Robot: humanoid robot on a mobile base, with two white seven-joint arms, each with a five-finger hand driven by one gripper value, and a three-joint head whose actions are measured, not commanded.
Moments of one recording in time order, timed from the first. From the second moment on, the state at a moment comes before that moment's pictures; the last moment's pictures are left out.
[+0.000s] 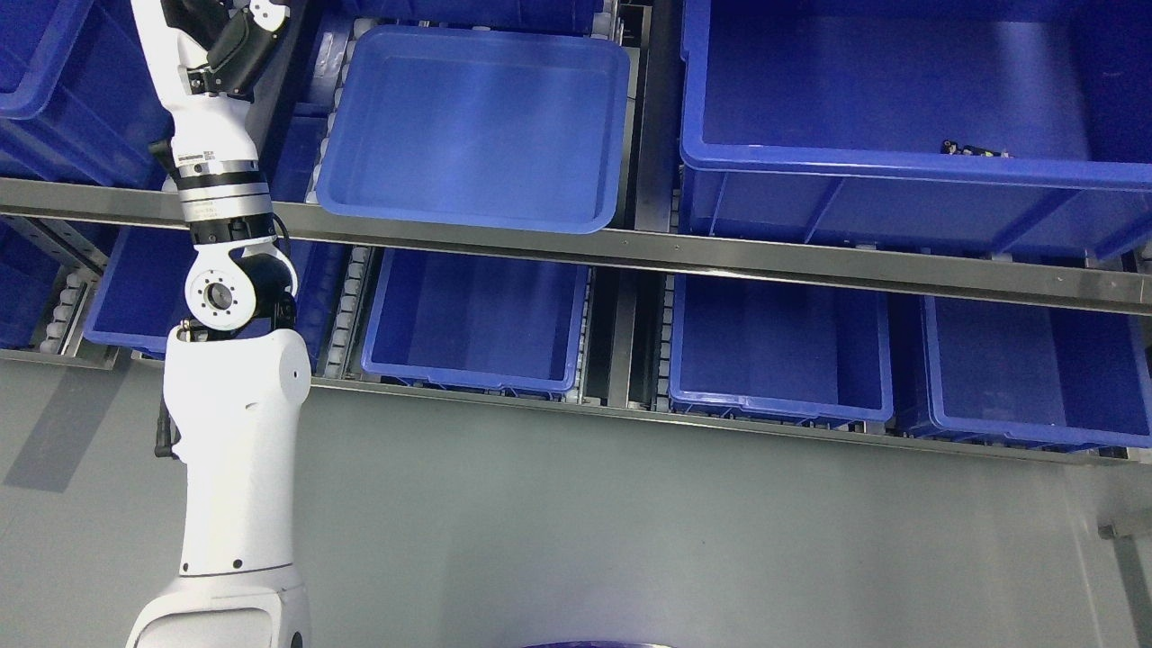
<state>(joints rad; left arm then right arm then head) -0.57 0.00 0.06 -1.38 0.16 -0.50 -0.01 0.00 0.00 0.00 0.00 0.00 -0.02 -0.03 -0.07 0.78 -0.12</state>
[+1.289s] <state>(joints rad) -0.54 0.00 0.05 -1.51 0.16 -0.50 -0.01 0.00 0.00 0.00 0.00 0.00 -0.02 -0.03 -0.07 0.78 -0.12</state>
